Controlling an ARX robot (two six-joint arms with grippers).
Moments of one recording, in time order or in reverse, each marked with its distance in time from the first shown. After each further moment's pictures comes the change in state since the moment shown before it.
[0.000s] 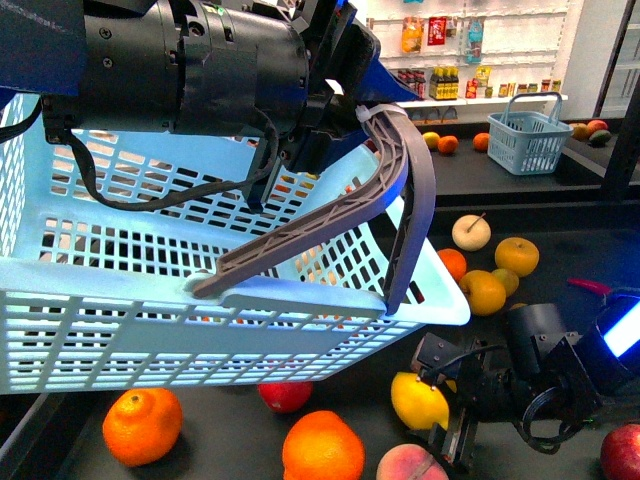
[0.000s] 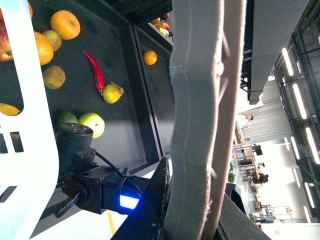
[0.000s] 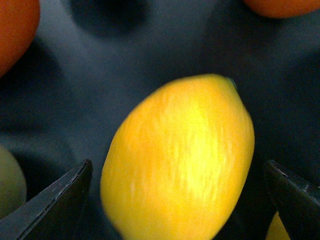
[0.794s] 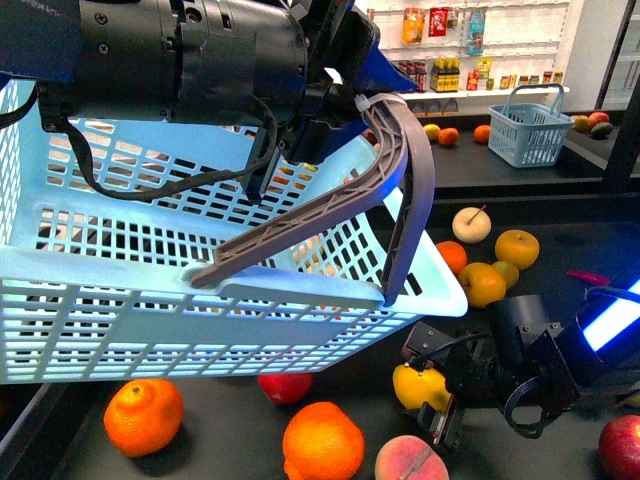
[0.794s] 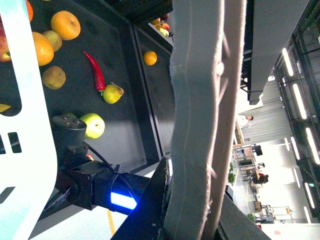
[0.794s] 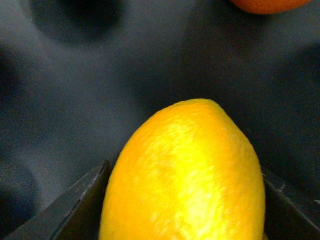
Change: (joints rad) left arm 0.000 0.000 0.000 0.000 -0.002 0.000; right arm 0.017 0.055 0.086 -0.008 0.064 0.061
